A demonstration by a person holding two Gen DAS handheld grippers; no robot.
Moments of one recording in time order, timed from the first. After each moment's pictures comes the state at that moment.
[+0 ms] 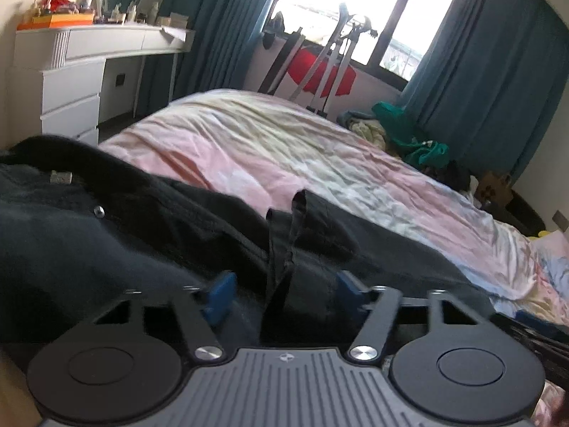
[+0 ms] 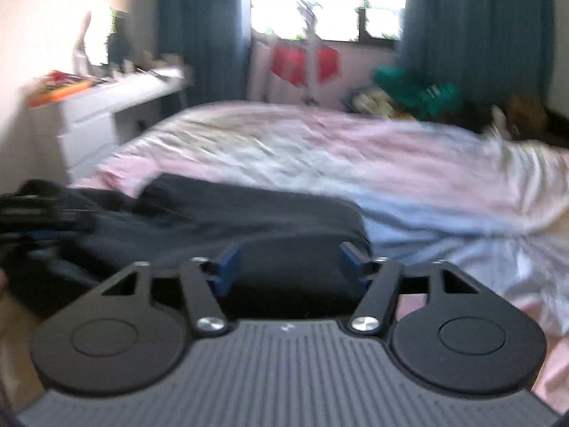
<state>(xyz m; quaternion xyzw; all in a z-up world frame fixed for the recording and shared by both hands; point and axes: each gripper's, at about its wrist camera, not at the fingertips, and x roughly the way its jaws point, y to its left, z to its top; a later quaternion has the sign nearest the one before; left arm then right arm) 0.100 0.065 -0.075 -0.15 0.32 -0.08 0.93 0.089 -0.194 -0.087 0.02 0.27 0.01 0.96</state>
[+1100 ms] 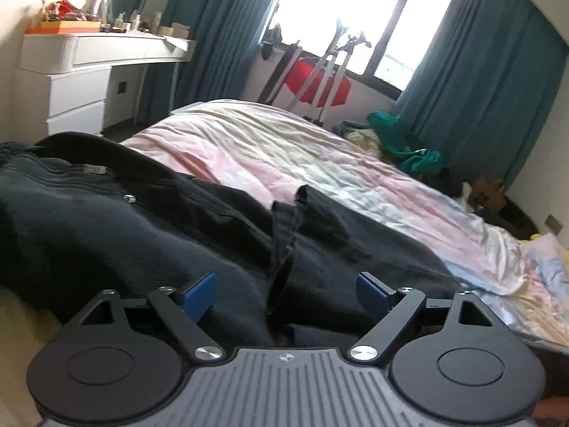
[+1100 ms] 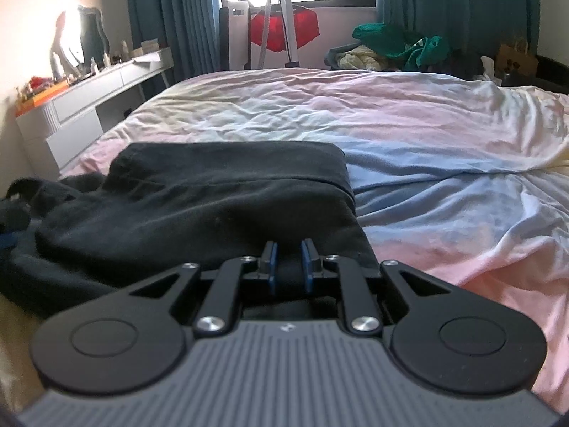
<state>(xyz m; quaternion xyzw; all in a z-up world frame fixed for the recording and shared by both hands) 0.049 0.080 -0.064 -0.15 0.30 -0.06 0.94 0.092 -0.225 -0.111 0.06 0.30 0.01 0.95</state>
